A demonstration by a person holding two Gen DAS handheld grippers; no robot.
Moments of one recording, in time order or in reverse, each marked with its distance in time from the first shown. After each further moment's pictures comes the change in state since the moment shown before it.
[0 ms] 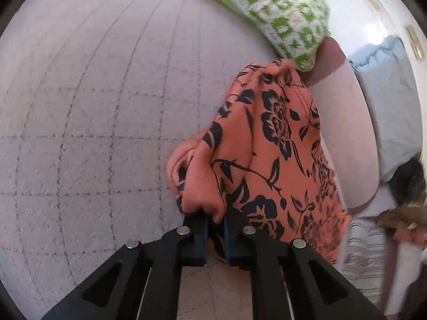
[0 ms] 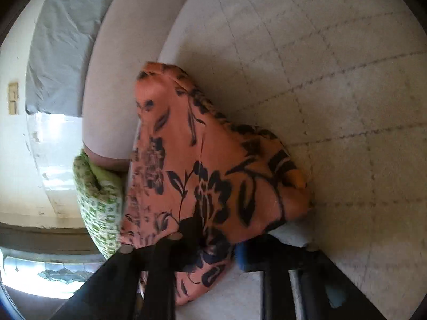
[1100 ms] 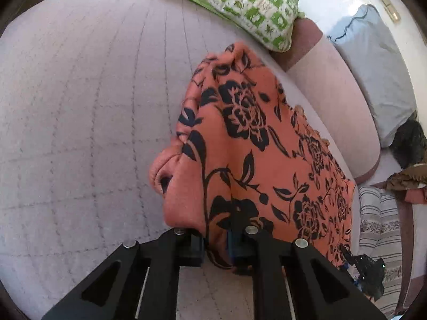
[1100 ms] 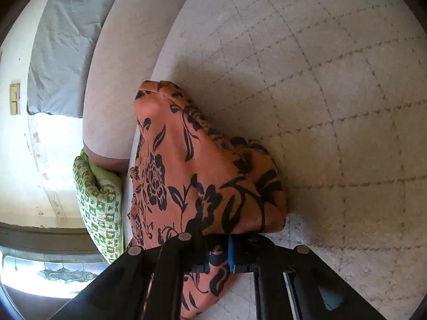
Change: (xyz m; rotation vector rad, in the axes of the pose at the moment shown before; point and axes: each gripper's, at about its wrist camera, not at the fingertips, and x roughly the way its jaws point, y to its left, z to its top) left arm -0.028 -0.005 -0.048 0.181 -0.024 0.034; right arm -0.014 0.000 -0.002 -0.008 -0.032 0.003
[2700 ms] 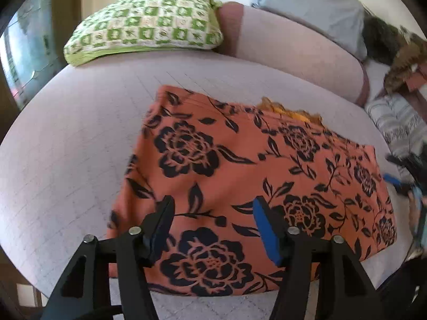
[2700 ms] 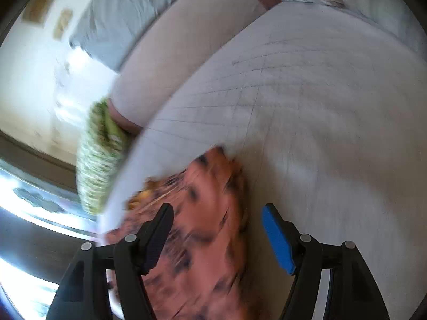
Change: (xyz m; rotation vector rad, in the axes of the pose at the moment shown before) left arm 0.005 -0.076 -0.003 0.477 -0.097 0.165; right arm -0.082 0.024 0.040 -0.461 0.059 -0.044
